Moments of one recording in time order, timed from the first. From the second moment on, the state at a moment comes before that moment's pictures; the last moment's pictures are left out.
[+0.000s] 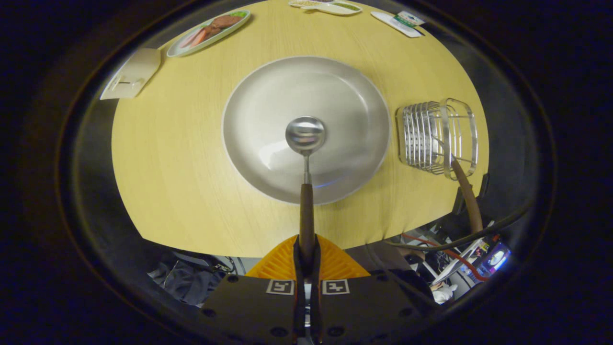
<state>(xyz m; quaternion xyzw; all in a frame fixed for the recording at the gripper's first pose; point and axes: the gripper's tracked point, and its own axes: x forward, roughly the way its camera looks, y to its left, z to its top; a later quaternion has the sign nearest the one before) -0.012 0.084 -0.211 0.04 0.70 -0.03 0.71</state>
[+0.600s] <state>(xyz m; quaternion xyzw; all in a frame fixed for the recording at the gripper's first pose) -0.026 0.030 -0.142 0.05 0.69 -0.06 0.72</state>
